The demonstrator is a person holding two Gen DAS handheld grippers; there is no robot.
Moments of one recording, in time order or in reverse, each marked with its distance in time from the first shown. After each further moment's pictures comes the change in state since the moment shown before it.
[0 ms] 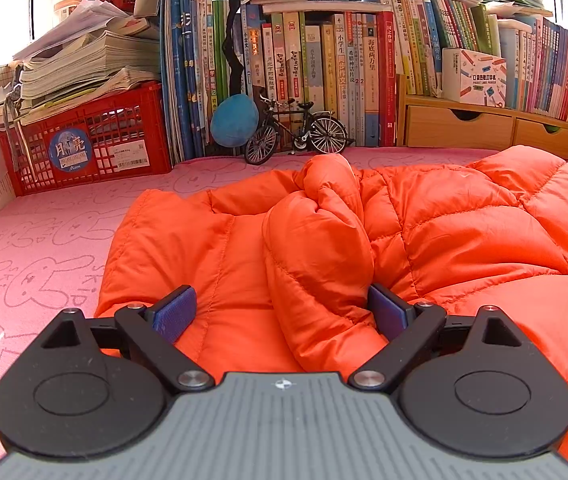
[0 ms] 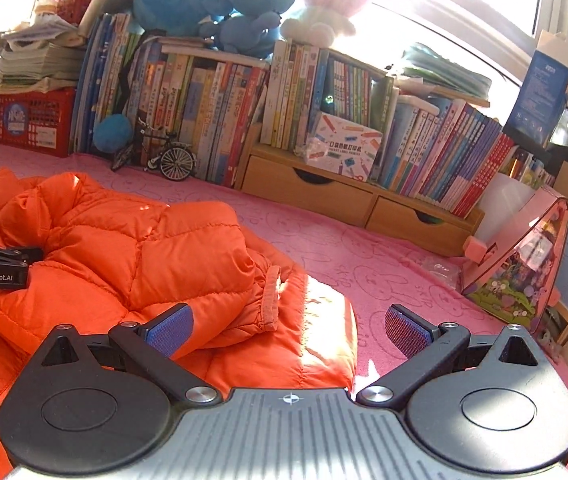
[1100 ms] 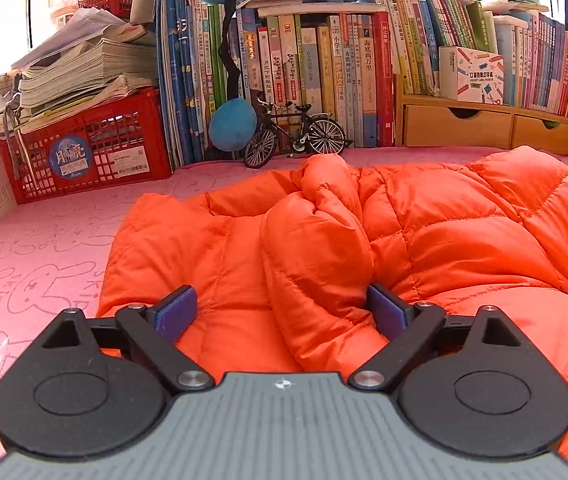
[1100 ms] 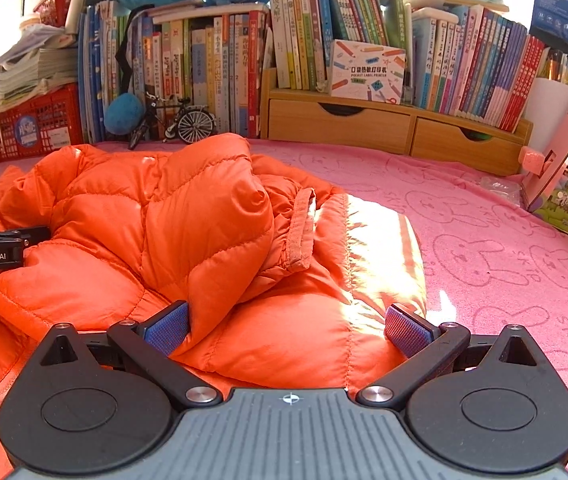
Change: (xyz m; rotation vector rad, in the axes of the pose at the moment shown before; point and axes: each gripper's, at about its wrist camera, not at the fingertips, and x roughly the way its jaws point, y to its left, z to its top) left arm 0.000 -0.005 -0.002 0.023 -0.009 0.013; right arm 0.049 -0.015 -0.047 0.178 0.120 0.172
